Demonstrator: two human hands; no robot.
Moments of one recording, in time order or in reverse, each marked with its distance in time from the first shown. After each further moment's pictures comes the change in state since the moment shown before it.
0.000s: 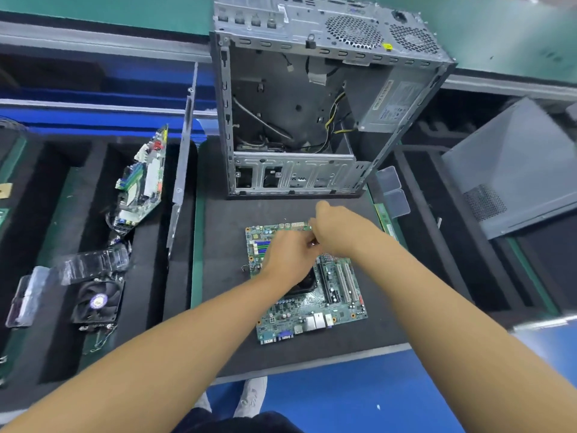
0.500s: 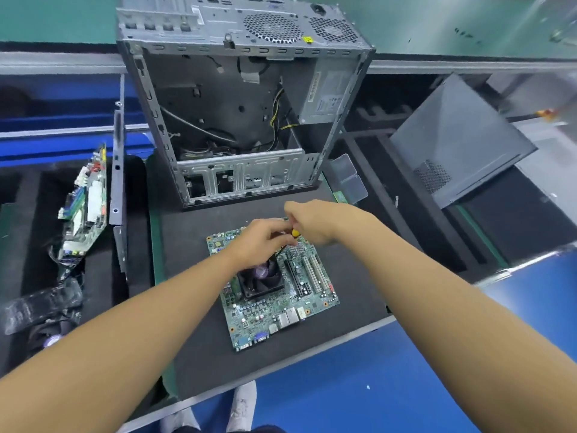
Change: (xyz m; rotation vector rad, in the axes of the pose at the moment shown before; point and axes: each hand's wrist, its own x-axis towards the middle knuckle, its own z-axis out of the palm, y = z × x) left_hand 0.044 0.019 0.015 -0.127 -0.403 0.247; right_hand -0.013 0.074 -0.019 -0.105 -0.111 -0.081
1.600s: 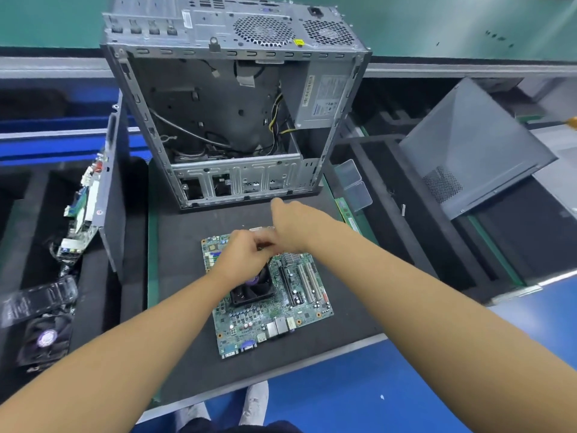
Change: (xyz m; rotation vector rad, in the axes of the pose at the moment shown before) left_hand -0.055 -0.028 -0.020 -0.025 0.295 -0.089; right_hand 0.017 -0.070 0.003 0.036 0.105 -0.067
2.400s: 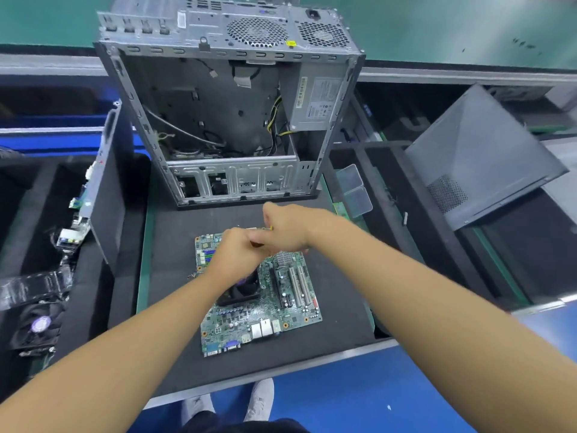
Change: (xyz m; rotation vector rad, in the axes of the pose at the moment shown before) left_hand -0.023 -0.010 -0.028 0.010 0.120 -0.095; right_hand 0.001 -0.033 -0.008 0.105 -0.120 -0.089
